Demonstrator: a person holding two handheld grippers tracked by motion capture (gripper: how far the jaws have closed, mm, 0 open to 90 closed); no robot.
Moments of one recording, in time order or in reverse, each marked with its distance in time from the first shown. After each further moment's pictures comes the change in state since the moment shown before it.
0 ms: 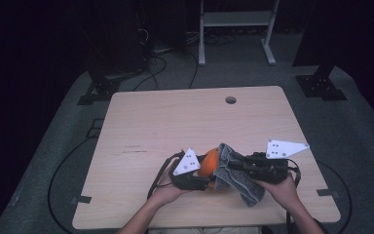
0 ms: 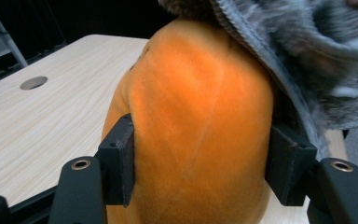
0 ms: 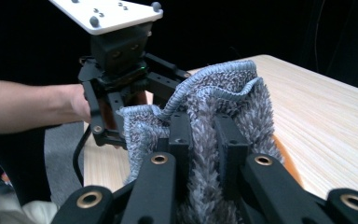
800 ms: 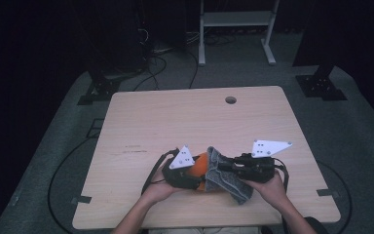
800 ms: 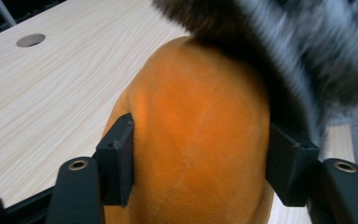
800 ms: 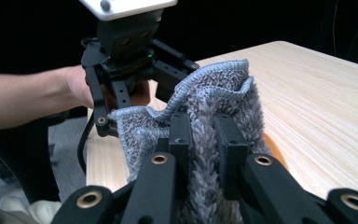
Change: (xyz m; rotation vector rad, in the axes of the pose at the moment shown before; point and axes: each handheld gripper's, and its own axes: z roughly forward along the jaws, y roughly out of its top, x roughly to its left) left arm 0.012 -0.006 -0.002 0.137 -0.016 -0.042; right arm 0.000 -0.005 0.030 0.050 0.035 0.026
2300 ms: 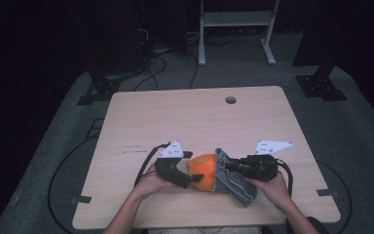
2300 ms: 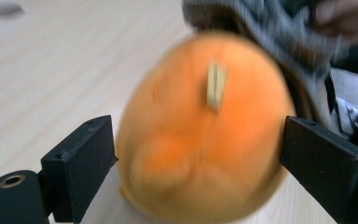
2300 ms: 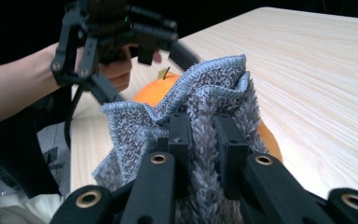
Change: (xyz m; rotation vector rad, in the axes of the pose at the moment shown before) left arm 0.036 -0.021 -0.002 0.016 -0.126 -0.098; right arm -0.028 -0.032 -0.006 0.039 -0.030 0.142
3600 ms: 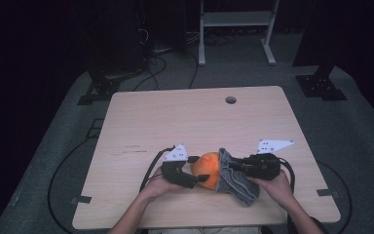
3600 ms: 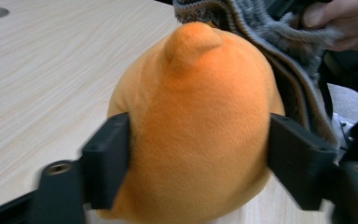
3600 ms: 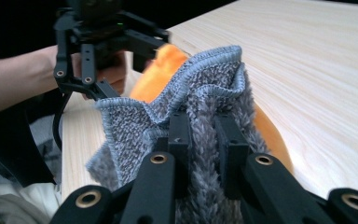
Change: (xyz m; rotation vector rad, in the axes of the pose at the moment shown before) left arm -0.007 -0.006 0.016 -0.066 -0.001 -0.011; right arm -0.008 -0.003 -0.006 0.047 -0.019 0.008
